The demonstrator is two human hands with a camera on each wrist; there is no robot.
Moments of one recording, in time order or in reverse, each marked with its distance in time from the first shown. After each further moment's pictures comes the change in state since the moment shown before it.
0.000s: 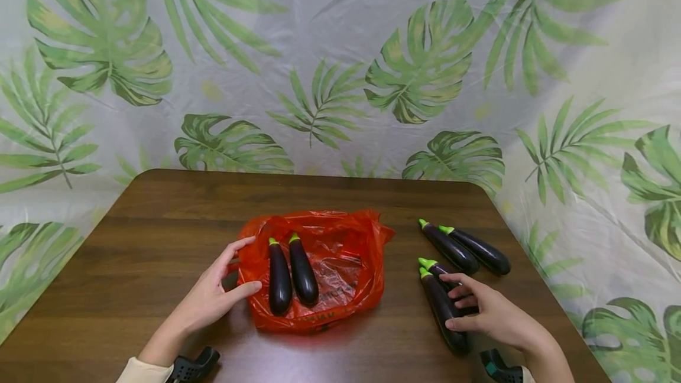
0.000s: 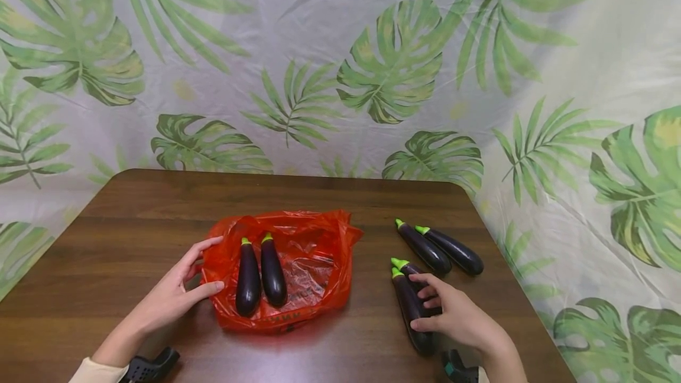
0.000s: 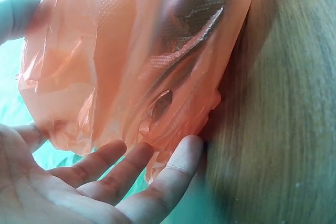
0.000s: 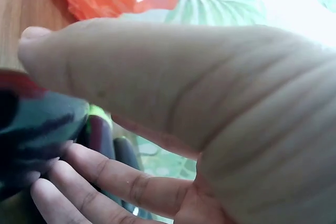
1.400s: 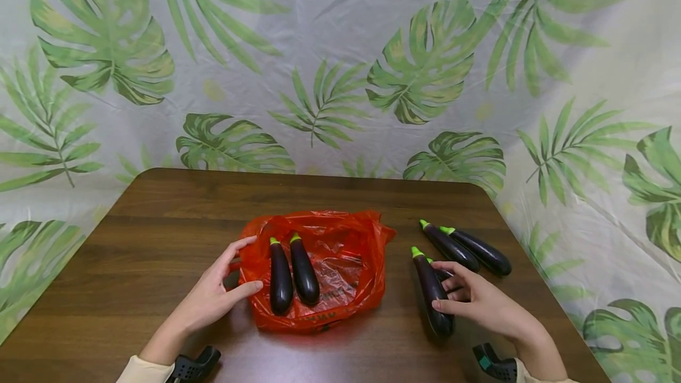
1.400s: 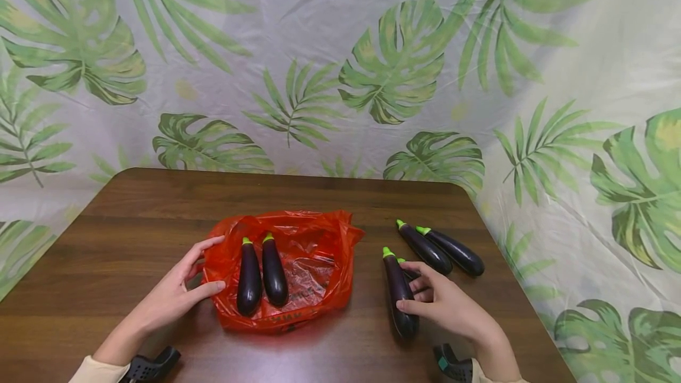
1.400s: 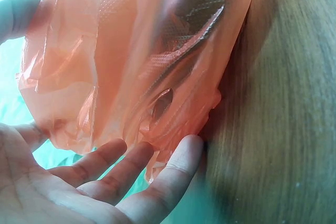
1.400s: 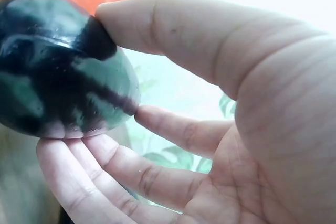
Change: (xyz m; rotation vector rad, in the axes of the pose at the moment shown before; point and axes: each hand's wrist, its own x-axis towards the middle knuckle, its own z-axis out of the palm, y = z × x) left_hand -0.001 0.000 0.000 -0.011 -0.008 0.019; right_hand 0.015 -0.020 0.004 0.053 0.025 -0.011
